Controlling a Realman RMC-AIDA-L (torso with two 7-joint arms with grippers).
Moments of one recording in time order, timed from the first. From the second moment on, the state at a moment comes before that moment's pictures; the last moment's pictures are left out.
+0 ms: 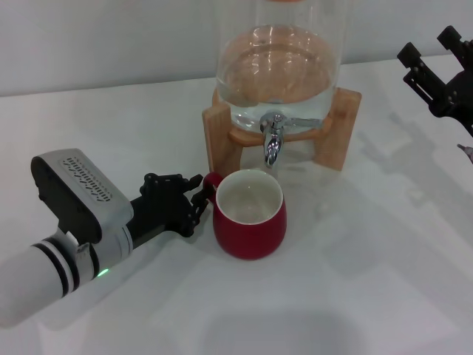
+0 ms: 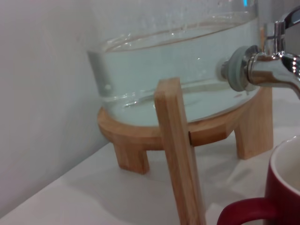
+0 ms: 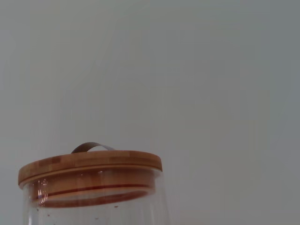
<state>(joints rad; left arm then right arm) -0.53 -2.09 -1.17 -0.51 0.60 -0.63 2.51 0.43 2.02 -1.14 -0.06 -0.49 -1.61 0.54</state>
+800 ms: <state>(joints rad) -0.44 -2.09 -1.17 -0.64 0.64 -0.57 2.52 0.42 2.02 -1.14 -0.06 -0.49 -1.62 0.54</state>
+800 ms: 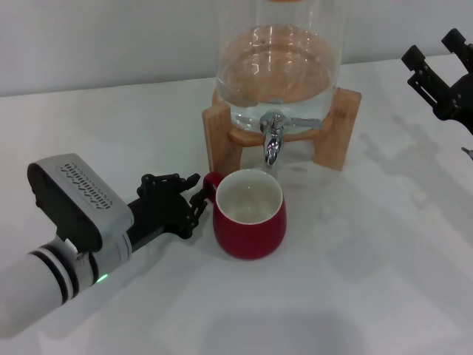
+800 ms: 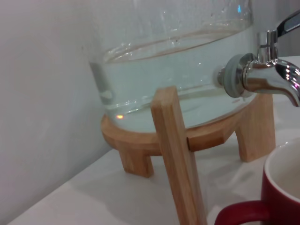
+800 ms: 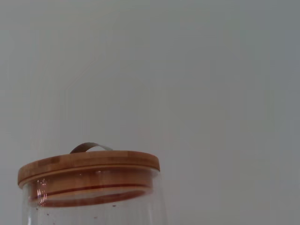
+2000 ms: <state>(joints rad) -0.41 -2.08 -1.20 -0.67 0.63 -0.53 2.54 0.42 2.02 -1.14 -0.06 -0.49 -1.61 0.54</state>
